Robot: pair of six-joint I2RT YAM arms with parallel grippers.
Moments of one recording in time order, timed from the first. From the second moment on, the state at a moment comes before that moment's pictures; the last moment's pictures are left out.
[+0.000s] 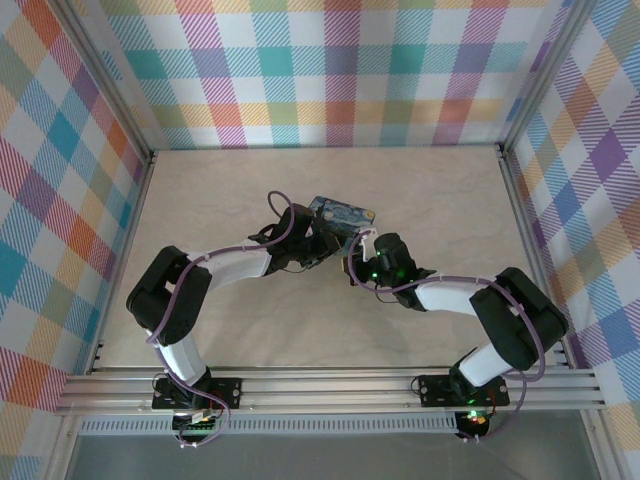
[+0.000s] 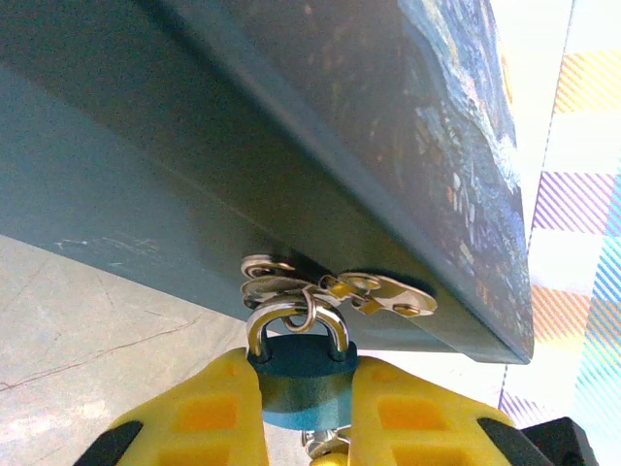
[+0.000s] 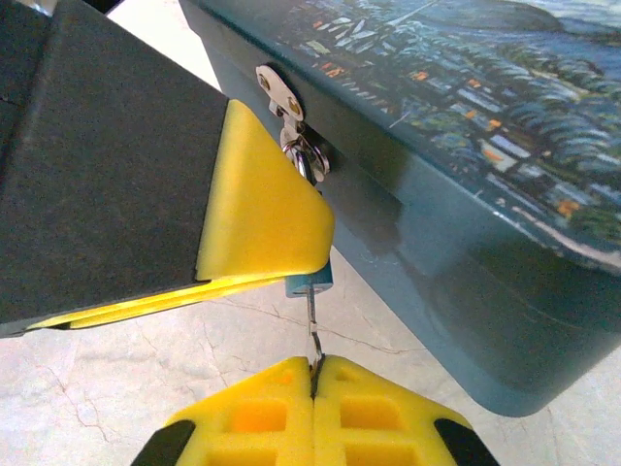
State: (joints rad) left arm -0.65 1.75 1.02 0.00 0.28 -1.09; right arm 0.65 1.52 0.57 0.42 -0.21 0.38
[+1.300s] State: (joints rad) left arm -0.65 1.81 1.03 0.13 0.27 -1.19; right arm 0.61 1.60 0.62 0.46 -0.20 0.39
